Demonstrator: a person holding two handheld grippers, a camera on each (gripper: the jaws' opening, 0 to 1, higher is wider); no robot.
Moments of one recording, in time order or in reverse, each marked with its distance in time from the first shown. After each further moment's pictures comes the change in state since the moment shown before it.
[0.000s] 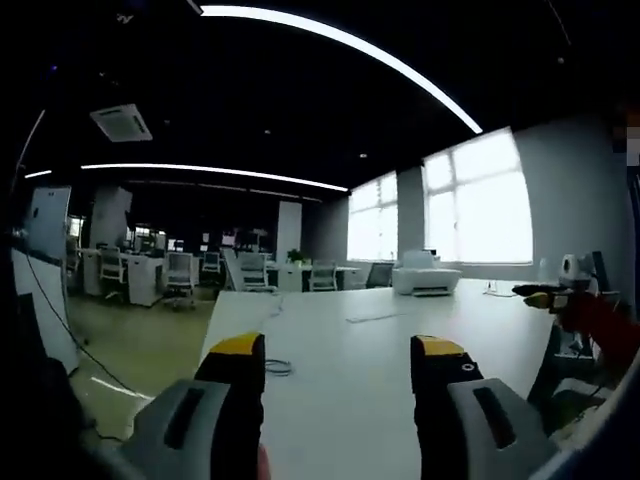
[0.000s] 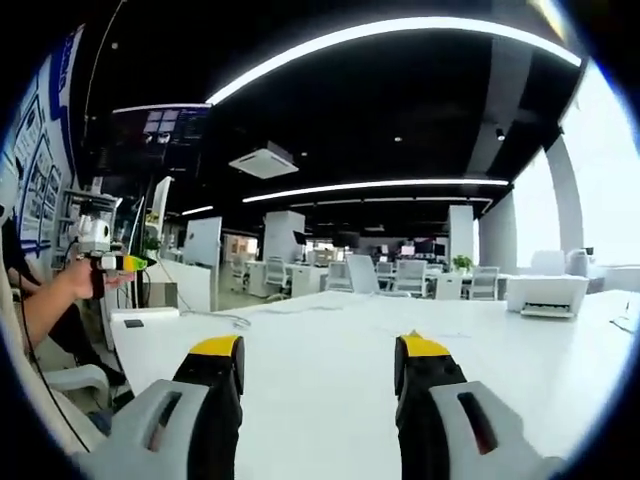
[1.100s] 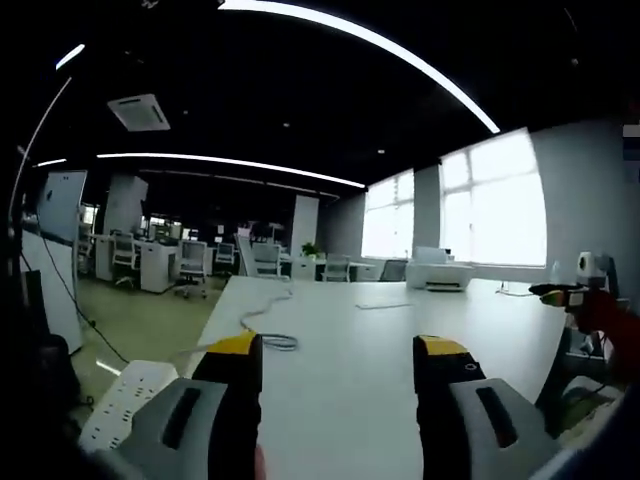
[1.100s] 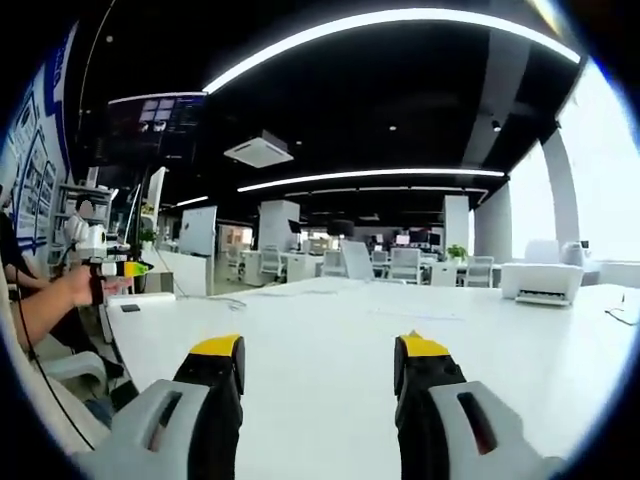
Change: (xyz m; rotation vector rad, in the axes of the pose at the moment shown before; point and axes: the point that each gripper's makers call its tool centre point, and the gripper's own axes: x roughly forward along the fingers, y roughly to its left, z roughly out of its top) left arm -0.002 0.005 -0.045 -0.042 0.009 0.072; right arm -0.008 0.000 -0.025 0.001 0.051 -0.021
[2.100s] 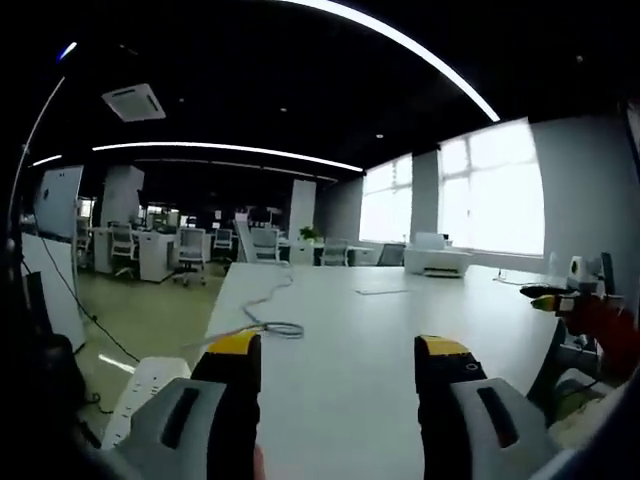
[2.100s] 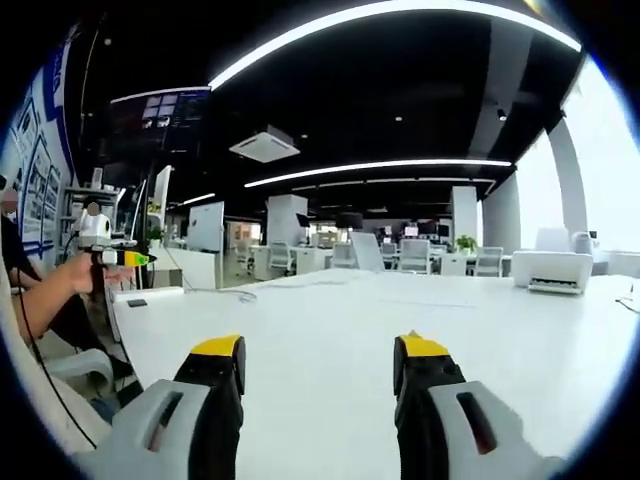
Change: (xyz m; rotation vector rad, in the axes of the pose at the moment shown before) left arm -0.012 0.013 0.004 0.002 0.080 -0.010; right arm 0.012 0.016 -0.020 0.027 0.029 0.042
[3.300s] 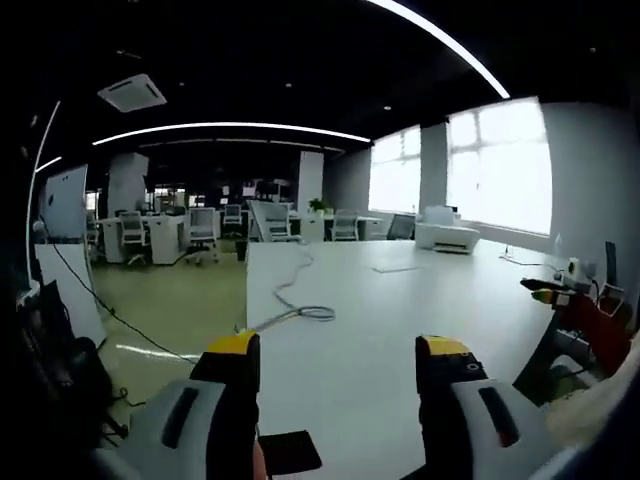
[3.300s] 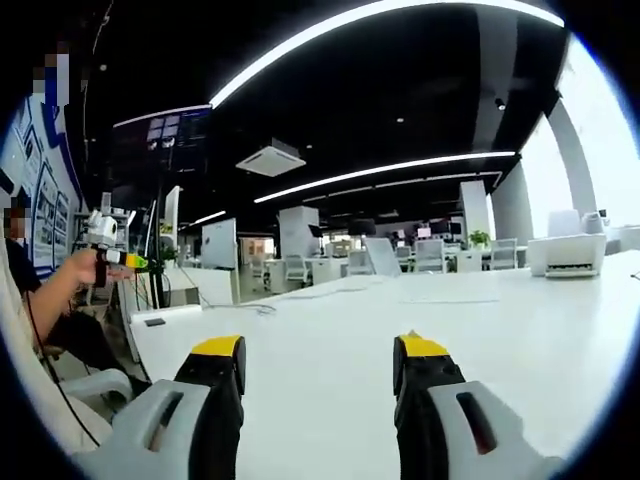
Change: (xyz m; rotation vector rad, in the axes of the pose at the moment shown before) left arm -0.045 0.043 0.033 0.022 0.150 0.042; right arm 0.004 0.019 0.006 0.077 -0.052 0.065
